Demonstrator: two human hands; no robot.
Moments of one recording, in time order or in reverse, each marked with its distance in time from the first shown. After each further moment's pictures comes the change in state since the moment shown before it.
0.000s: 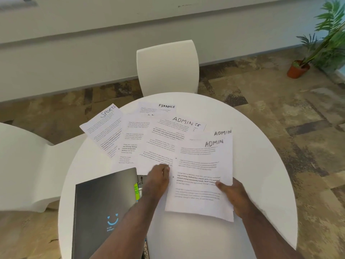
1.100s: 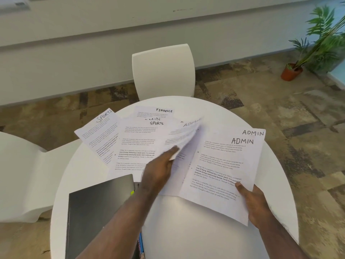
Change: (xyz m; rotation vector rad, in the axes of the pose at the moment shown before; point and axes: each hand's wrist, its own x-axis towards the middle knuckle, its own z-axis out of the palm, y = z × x) left_hand 0.022 0.042 -0.031 -0.012 0.083 0.428; right_hand -0.002 -0.007 -0.038 0.328 0.123 -0.103
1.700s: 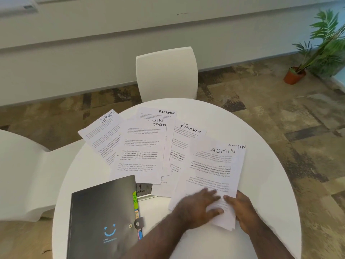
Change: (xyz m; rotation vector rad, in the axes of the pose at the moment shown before) left_hand -0.063 0.042 0.082 0.106 -0.674 0.159; right_hand 0.002 0.030 0.011 -0.247 -0.145 0.175
